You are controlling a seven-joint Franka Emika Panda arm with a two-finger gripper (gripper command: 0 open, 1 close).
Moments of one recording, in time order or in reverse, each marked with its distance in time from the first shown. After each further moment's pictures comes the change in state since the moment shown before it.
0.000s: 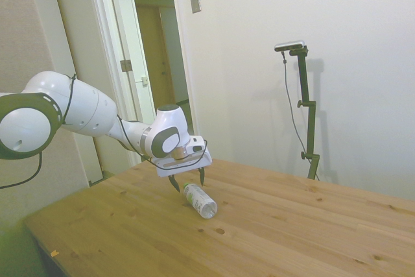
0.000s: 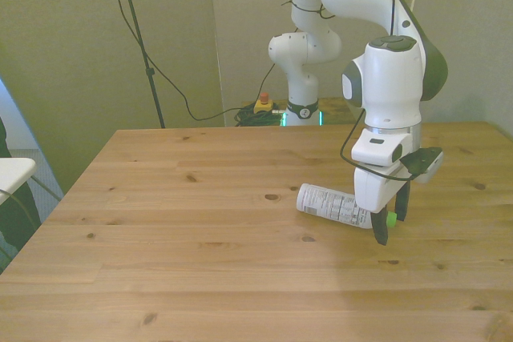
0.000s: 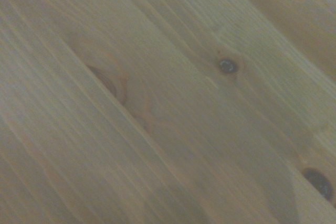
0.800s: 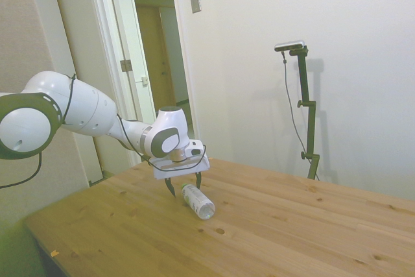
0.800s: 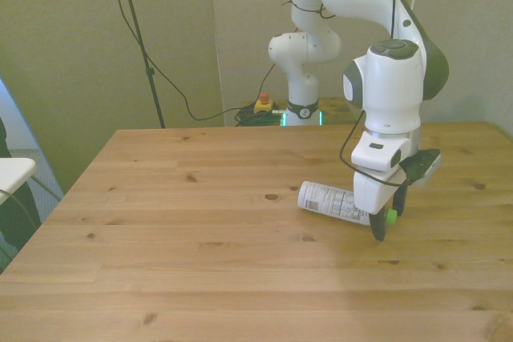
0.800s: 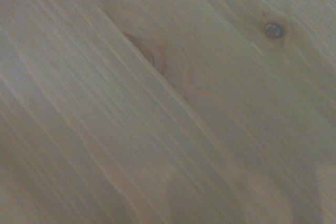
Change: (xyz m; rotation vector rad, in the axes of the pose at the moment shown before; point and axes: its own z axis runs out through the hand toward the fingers) arm -0.008 -0.002 0.006 0.011 -0.076 0.009
